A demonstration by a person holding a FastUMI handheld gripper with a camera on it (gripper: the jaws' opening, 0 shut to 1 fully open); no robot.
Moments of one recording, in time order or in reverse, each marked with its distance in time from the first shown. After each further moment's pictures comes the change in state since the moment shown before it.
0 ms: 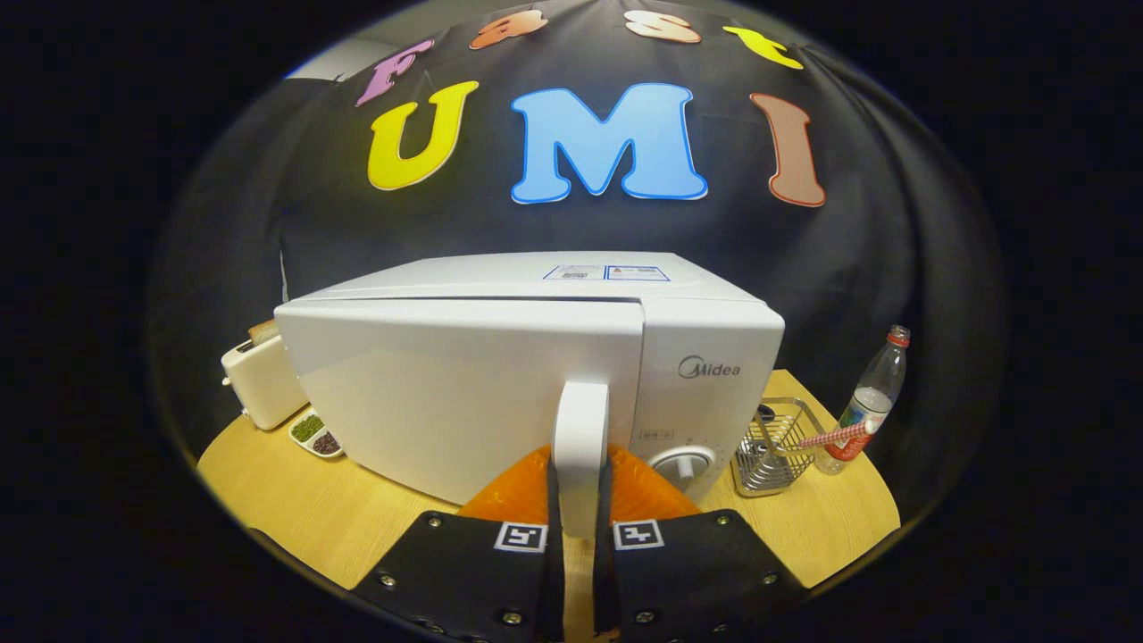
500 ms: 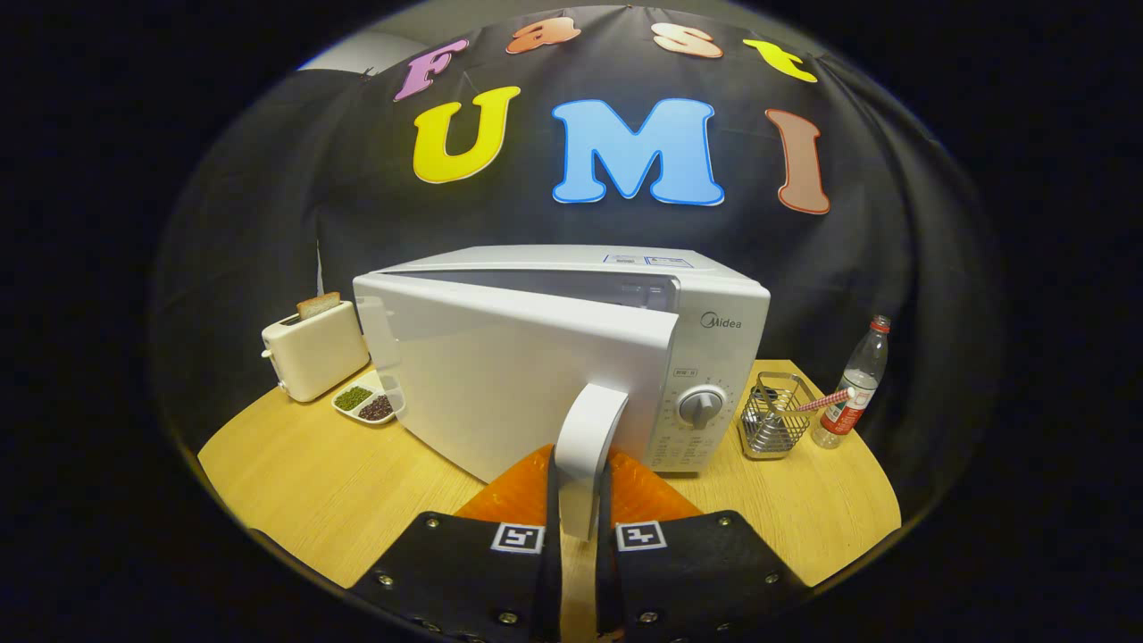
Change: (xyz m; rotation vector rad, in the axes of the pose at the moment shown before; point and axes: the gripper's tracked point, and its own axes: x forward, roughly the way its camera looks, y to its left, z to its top) arm -0.065 0.039 -0.022 0.012 0.043 0.060
